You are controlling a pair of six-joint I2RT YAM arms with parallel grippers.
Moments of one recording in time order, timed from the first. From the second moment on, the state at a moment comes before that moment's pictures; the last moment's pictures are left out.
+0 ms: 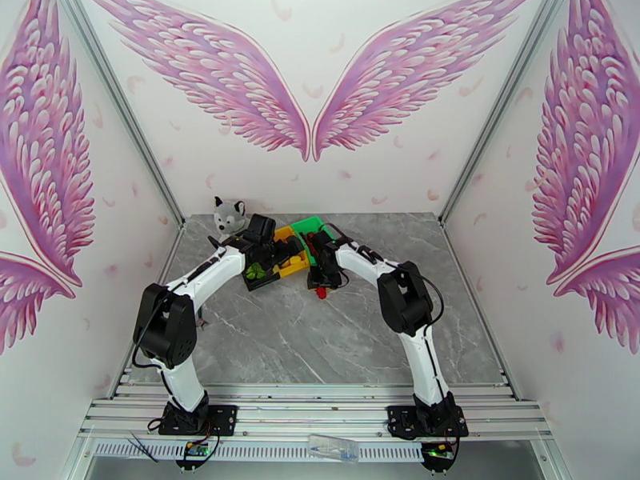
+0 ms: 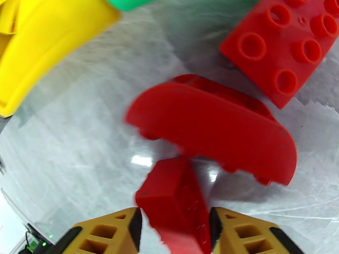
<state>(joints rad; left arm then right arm) -0.41 1.81 1.47 -0.53 0.31 -0.92 0.54 2.27 1.83 -0.95 -0.18 0.46</state>
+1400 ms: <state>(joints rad) -0.37 2.05 1.76 -0.34 0.48 -1.07 0.30 2.35 2.03 -0.46 -0.66 1.00</state>
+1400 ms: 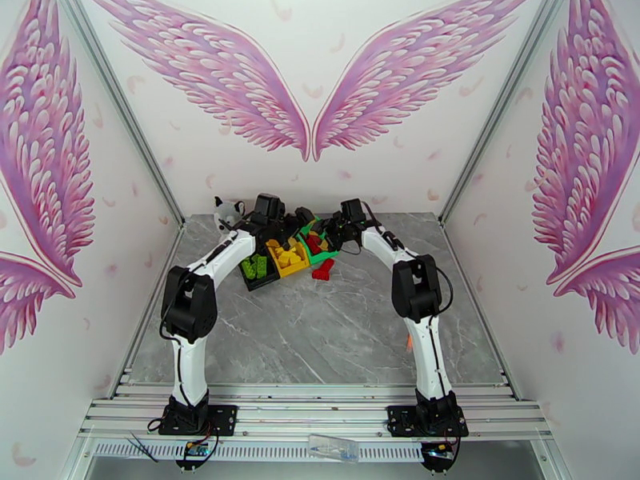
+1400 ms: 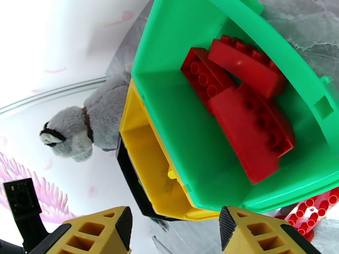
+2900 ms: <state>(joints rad) -0.36 1.76 1.35 -0.40 0.33 -0.96 0.47 2.31 1.99 -0.88 -0.29 0.43</state>
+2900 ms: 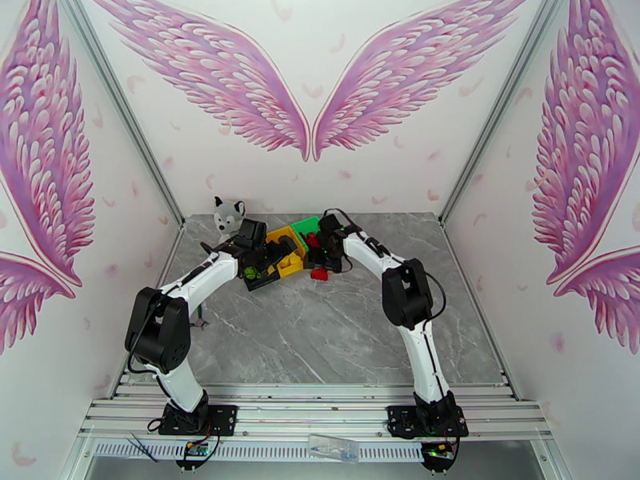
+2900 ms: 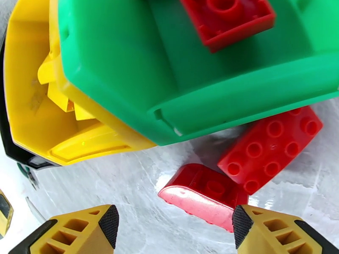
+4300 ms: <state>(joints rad) -0.35 1.73 1.31 -0.39 0.32 -0.97 0.54 2.27 1.93 -1.01 -0.07 0.45</state>
